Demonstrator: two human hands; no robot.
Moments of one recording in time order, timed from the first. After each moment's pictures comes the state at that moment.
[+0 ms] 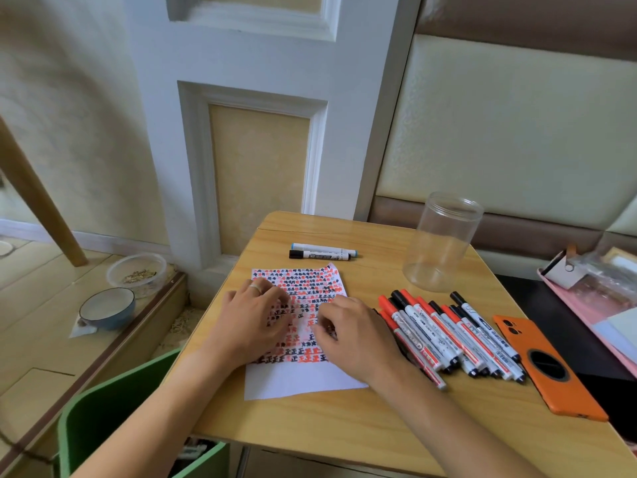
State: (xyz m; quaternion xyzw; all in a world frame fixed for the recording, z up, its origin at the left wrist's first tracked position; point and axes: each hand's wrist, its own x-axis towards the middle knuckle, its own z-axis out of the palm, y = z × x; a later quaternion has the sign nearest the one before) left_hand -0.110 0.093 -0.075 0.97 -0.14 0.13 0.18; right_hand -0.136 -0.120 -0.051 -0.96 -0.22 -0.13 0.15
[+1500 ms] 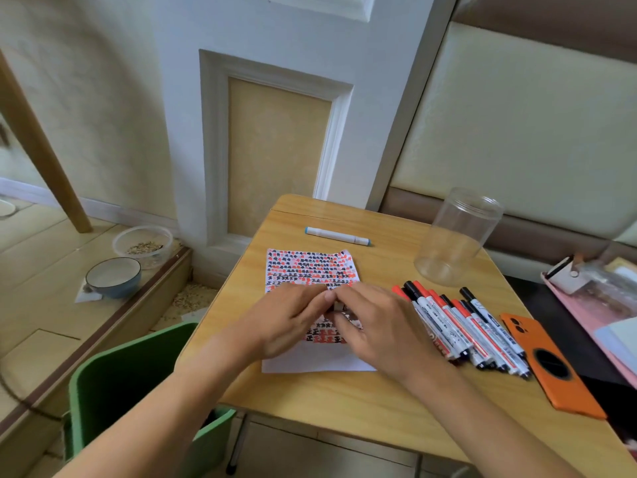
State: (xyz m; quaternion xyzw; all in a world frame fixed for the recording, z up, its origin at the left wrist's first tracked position) left_hand -0.142 0.077 -0.051 0.87 -0.31 0.07 0.39; right_hand -0.162 -0.124 -0.030 -0.90 -0.32 -0.26 0.10
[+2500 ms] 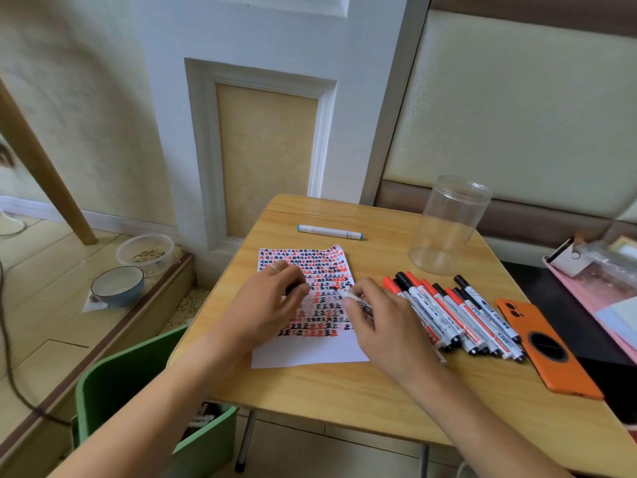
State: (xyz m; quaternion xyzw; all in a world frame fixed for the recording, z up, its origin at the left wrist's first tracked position) left_hand -0.131 0.081 -0.063 0.90 -0.25 0.17 0.32; right_hand -0.177 -0.146 -0.043 -0.93 -0.17 -0.17 0.27
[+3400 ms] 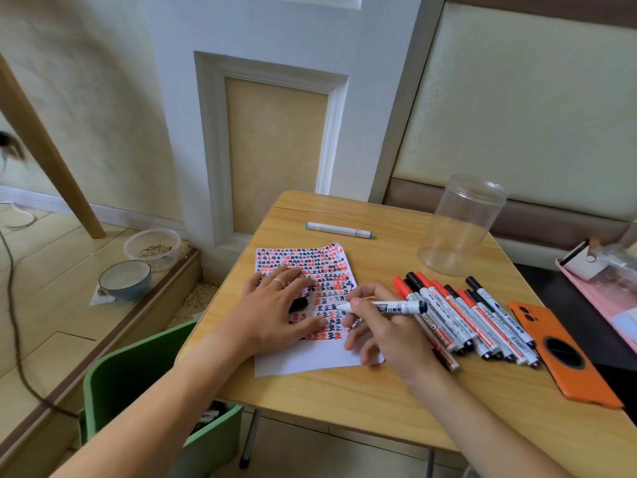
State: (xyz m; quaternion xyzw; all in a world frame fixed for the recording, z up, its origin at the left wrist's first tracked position) left_hand -0.126 0.091 -0.084 0.97 -0.19 0.06 0.17; right_hand -0.175 -0.132 -0.048 -0.73 -0.06 0.03 0.68
